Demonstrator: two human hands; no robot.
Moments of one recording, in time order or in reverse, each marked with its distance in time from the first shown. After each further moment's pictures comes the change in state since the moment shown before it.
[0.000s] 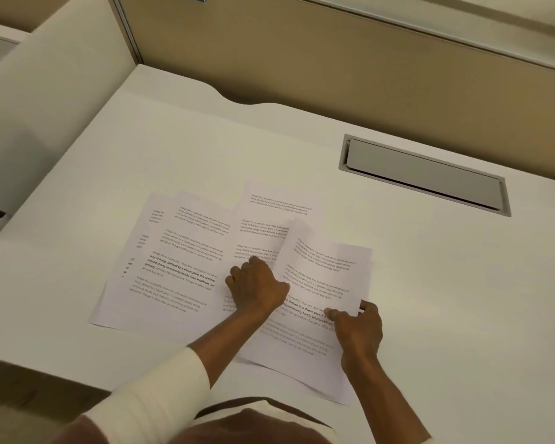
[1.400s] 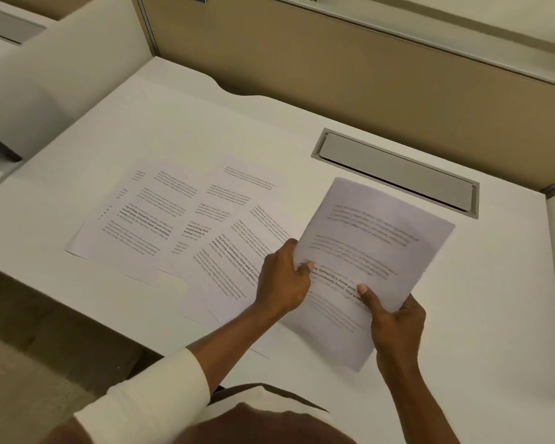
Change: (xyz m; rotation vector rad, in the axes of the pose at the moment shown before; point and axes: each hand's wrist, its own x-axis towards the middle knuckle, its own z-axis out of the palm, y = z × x) left_hand -0.142 0.115 0.076 -0.634 0.088 0.344; right_hand 0.068 0.032 -0.203 0.343 -0.198 -0.504
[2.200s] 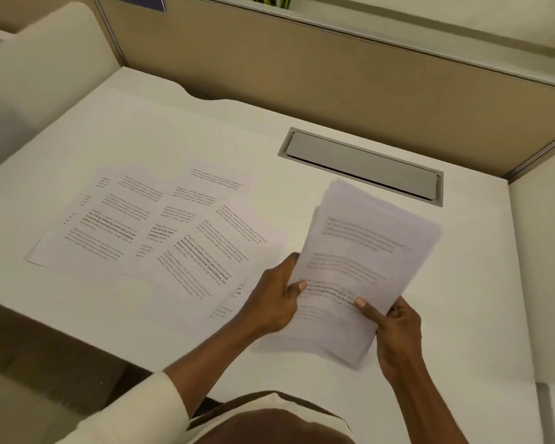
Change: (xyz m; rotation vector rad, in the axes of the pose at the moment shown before) left_hand -0.029 0.008 0.050 -0.033 -0.247 0.147; right_hand 0.029 0.026 -0.083 0.209 -0.141 0.147
